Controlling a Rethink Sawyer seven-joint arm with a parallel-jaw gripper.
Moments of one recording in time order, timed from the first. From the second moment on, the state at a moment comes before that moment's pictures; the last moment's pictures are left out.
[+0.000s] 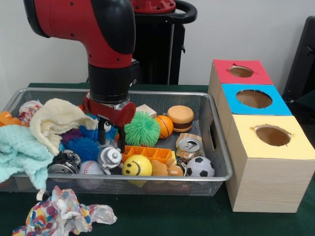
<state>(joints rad) -0.48 -0.49 0.07 1.64 -0.18 0.27 2.13</state>
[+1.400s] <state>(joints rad) -0.45 -0.45 0.00 1.63 -0.18 0.27 2.13</state>
